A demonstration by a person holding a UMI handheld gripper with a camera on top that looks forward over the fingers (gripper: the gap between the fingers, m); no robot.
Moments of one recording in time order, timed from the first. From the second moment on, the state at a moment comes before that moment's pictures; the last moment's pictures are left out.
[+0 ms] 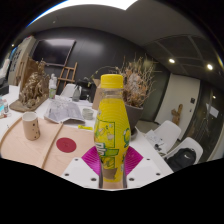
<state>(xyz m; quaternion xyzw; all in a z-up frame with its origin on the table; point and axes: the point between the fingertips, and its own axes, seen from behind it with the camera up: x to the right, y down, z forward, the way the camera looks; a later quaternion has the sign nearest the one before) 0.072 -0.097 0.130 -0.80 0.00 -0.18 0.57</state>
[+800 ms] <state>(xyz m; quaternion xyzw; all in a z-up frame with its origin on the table) -0.114 0.071 0.180 -0.47 -0.52 -0.62 0.35</state>
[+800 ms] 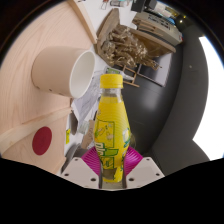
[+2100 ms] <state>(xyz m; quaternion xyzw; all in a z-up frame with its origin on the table) -0.077 0.071 0.059 -0.83 -0.02 0.01 0.56</state>
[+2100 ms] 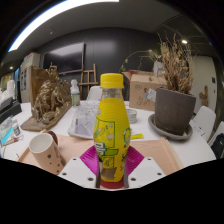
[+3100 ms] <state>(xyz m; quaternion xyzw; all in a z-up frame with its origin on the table) -0.217 -0.219 0.199 -0.88 0.03 -0.05 0.46</state>
